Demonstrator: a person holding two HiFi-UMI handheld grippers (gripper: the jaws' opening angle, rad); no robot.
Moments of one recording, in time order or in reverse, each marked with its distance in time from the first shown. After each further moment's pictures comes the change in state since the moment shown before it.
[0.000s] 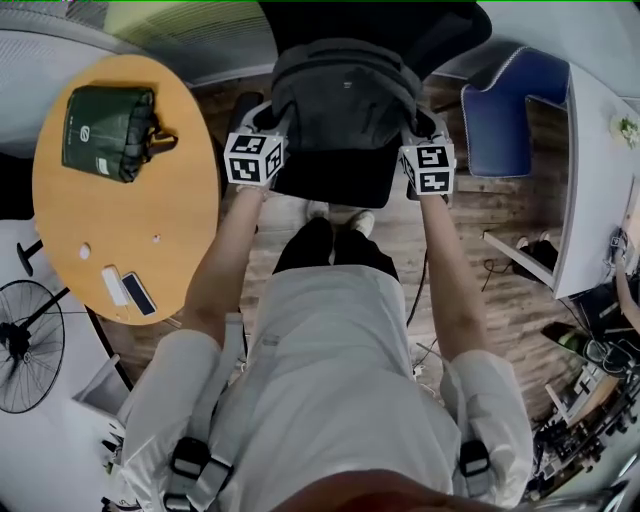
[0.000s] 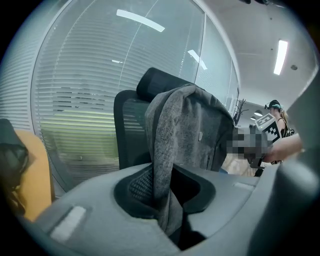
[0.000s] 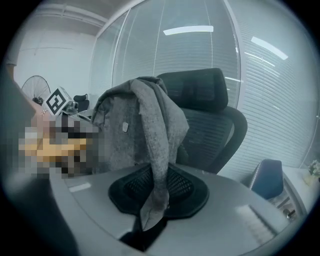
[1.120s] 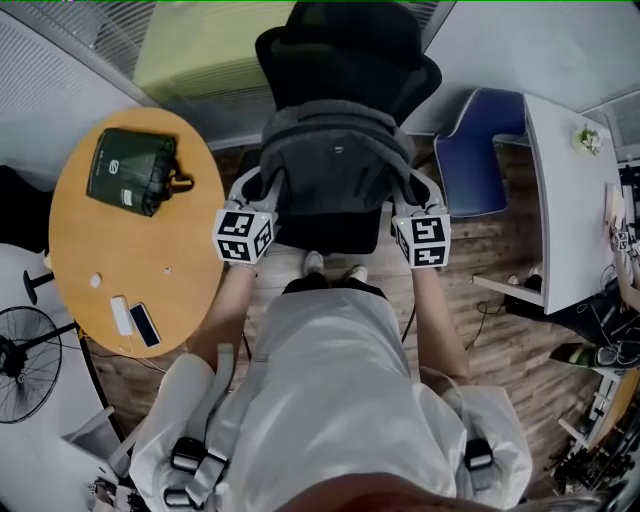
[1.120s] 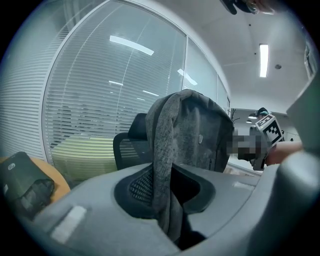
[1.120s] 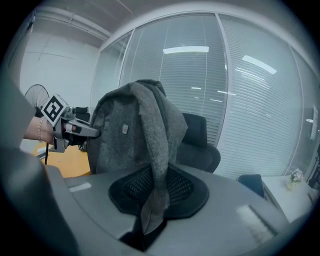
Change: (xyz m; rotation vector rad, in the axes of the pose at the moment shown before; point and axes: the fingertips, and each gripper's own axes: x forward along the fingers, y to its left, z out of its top) left arm -0.152 -0.086 0.102 0.073 -0.179 0.004; right arm -0.173 0.033 0.103 0.009 -0.121 -0.054
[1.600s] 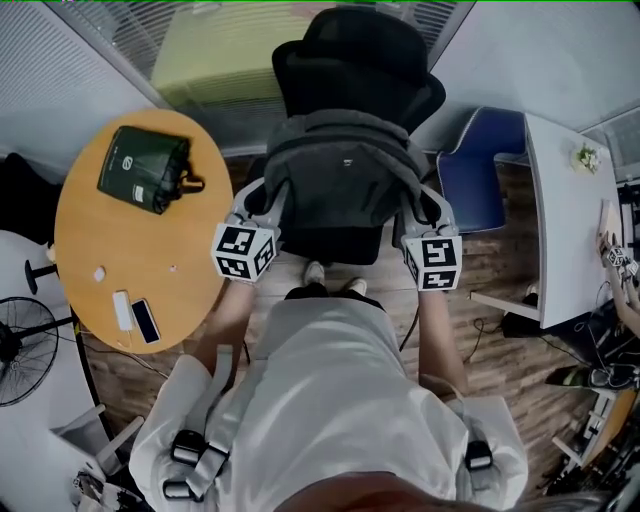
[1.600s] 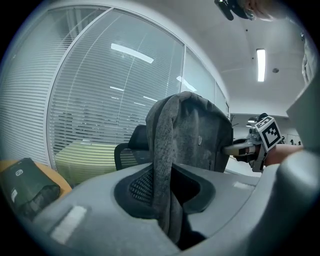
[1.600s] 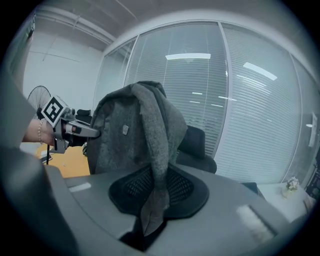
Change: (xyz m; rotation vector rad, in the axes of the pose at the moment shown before) left arm -0.046 -0.022 0.045 0.000 -0.063 0.003; right arm -0.048 0.007 0.046 -0.027 -0.043 -0.004
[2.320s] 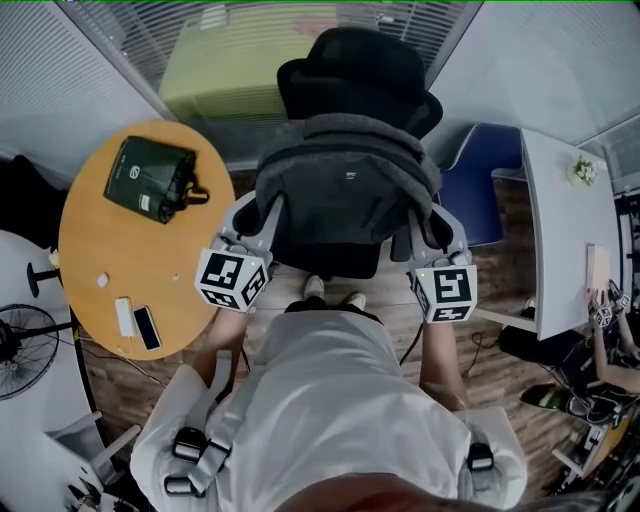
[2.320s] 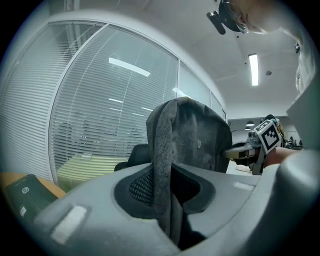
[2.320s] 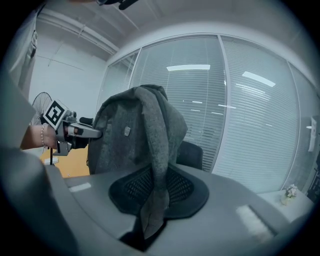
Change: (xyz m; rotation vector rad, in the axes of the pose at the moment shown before) left arm -0.049 -0.020 0.075 0.040 -0.123 0.000; right arm -0.052 0.006 0.067 -0.020 -0.100 0.003
